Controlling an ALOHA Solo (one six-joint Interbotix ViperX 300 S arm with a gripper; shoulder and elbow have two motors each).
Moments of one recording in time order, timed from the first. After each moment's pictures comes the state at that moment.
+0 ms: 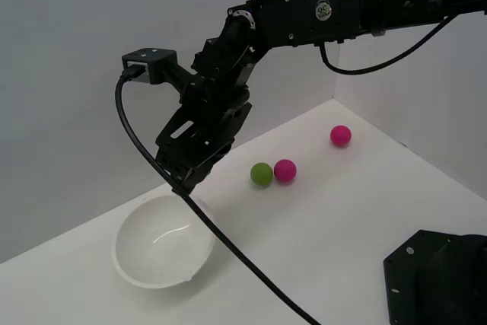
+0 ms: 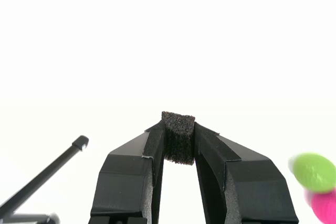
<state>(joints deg) -29.7 97.2 96.8 116.4 116.5 -20.2 48.9 11.2</state>
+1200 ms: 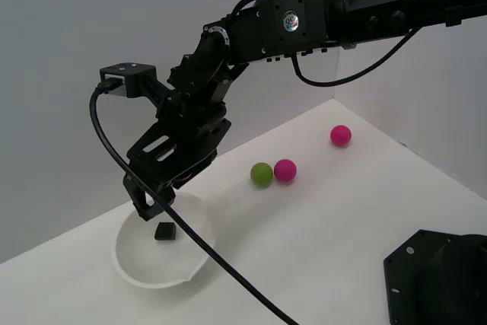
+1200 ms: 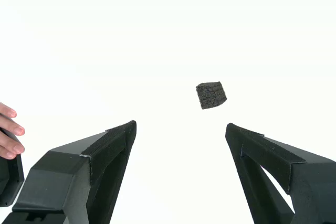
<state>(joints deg) -32.3 93.9 93.3 114.6 114.6 -26.1 46.7 11.2</state>
